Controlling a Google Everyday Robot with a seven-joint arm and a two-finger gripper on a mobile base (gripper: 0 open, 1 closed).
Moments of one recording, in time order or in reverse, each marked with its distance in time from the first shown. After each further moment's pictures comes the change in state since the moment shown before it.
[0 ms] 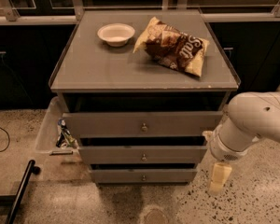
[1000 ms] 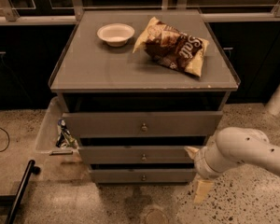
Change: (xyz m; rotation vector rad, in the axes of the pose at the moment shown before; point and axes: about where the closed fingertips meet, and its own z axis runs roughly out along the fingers) arm -0.012 -0.002 0.114 0.029 -0.166 -0.145
